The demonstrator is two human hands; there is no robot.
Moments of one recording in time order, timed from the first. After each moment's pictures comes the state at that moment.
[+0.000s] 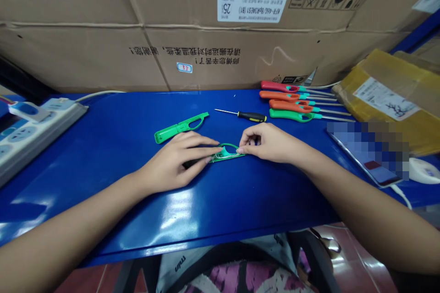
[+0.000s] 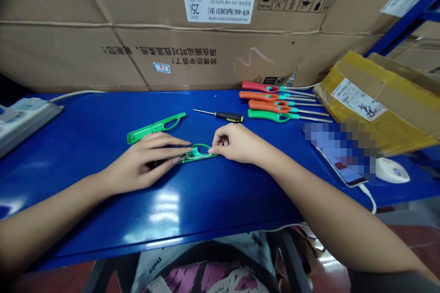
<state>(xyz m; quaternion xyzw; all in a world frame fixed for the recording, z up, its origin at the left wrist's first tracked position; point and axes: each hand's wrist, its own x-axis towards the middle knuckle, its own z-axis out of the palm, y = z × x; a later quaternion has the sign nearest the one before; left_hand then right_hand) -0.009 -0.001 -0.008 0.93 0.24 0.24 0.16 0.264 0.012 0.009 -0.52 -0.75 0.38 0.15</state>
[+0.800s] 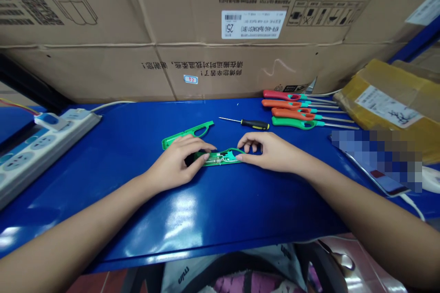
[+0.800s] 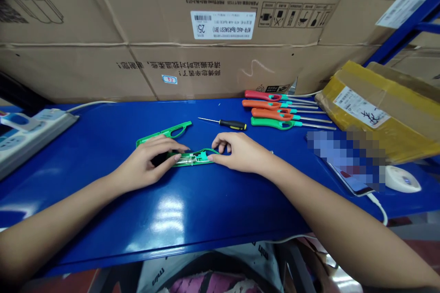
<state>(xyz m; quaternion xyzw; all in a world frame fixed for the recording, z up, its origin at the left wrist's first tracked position) -0.015 0.010 -0.011 0.89 0.34 0.25 0.17 0.264 0.009 0.000 -0.49 -0.77 0.35 0.20</state>
